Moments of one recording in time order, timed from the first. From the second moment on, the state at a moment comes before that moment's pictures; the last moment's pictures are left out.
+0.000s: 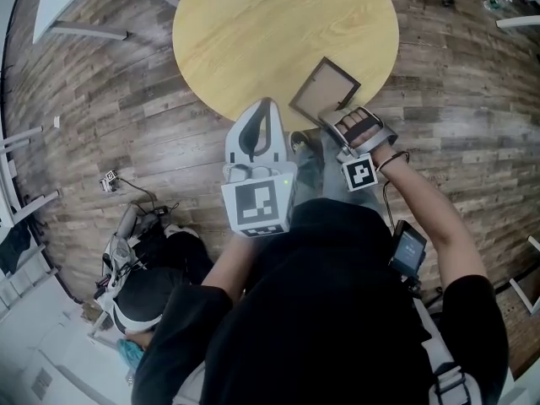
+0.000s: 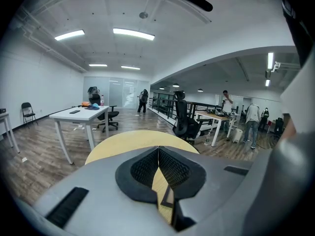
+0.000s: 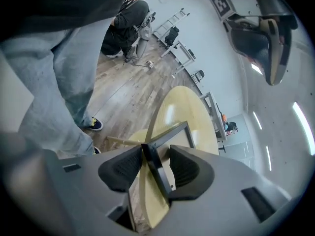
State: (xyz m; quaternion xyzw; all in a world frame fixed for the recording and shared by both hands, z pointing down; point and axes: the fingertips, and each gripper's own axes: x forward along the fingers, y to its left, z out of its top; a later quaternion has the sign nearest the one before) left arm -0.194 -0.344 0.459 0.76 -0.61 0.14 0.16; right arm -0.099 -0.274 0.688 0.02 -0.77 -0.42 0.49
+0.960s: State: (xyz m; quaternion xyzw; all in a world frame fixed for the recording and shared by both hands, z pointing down) left arm -0.189 -0.363 0.443 0.77 -0.62 0.13 0.13; right arm -0.129 -0.309 0.528 0.09 -0.96 -0.04 0.26
